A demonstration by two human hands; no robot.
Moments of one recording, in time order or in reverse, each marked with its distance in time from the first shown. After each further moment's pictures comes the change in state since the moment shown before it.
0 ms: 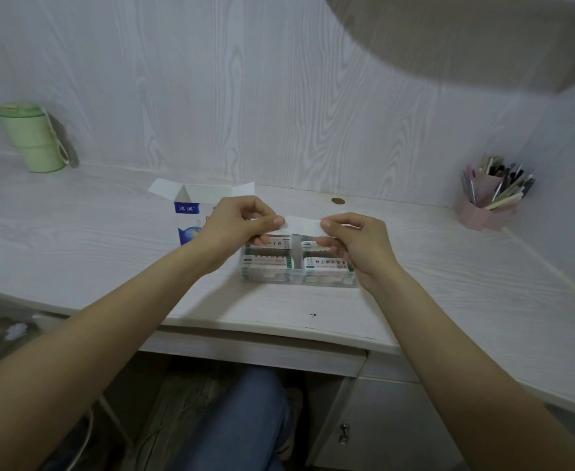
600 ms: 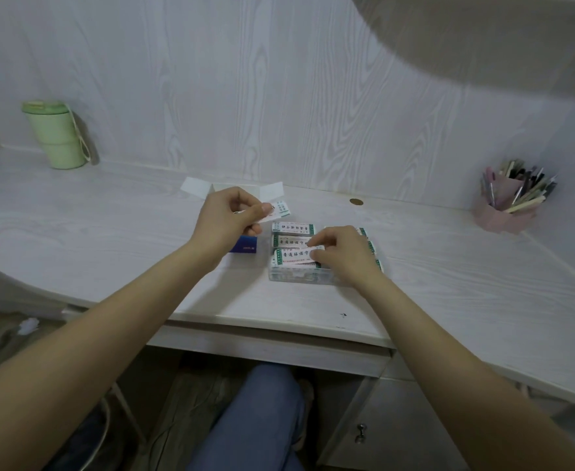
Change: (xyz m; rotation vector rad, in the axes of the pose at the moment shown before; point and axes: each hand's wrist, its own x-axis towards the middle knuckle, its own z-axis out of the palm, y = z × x) left_hand -0.002 -0.018 -0.047 -0.055 0.198 0.078; right_hand 0.008 0.029 0.049 -0.831 -0.100 -0.202
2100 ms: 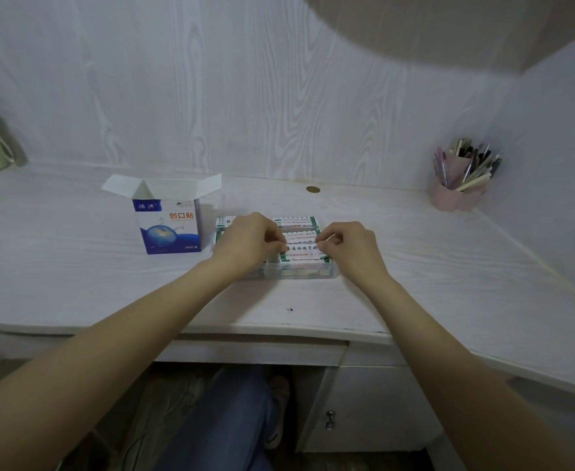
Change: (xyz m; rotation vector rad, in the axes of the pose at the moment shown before) left_hand 0.004 -0.015 0.105 0.774 -0.340 0.114; right_hand -0.005 0.067 -0.054 -0.036 0.141 0.046
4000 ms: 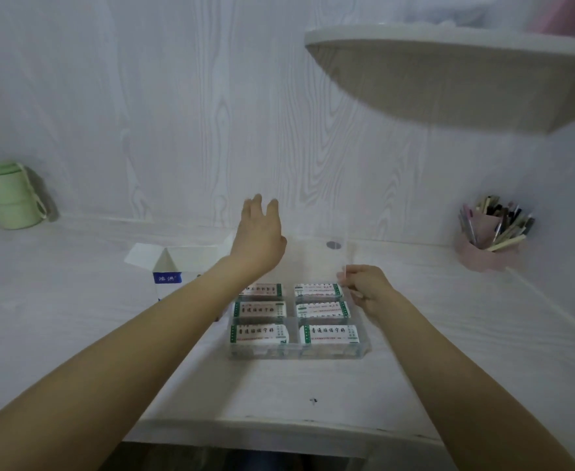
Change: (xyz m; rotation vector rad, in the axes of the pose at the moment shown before) left_hand 0.082 0.003 -0.054 0.239 0.145 -0.062; right_hand 0.104 0.020 0.022 0.712 -0.048 0.581
